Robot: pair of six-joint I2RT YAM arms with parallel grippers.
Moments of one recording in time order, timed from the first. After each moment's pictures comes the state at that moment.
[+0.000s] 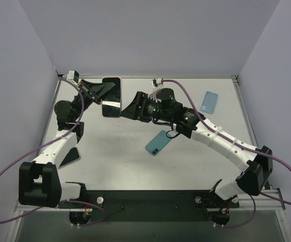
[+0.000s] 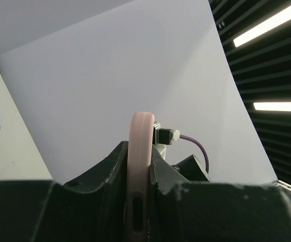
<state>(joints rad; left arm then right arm) -0.12 1.29 0.81 1.01 0.66 -1.70 0.85 1.46 1.34 -0.20 -0.17 0.87</state>
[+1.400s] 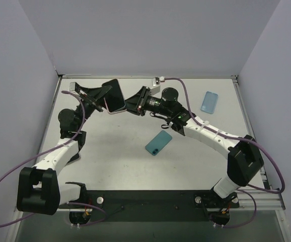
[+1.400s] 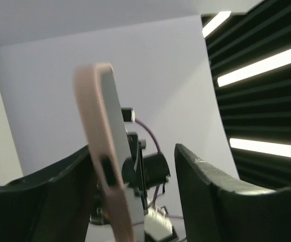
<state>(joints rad) -0.12 1.23 0.66 0.99 0.47 -1.81 0.75 1.61 1.21 0.45 -0.50 1.34</state>
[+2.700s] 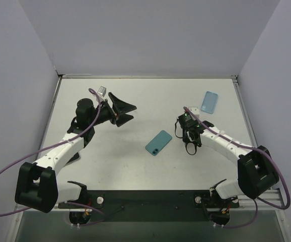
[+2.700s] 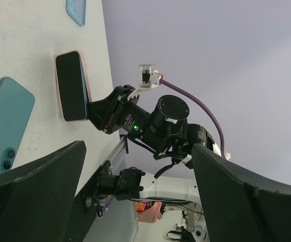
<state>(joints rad) -0.30 1.27 0.78 0.37 0.70 -1.32 0.52 1.39 0.83 -0.56 0.42 0.44</state>
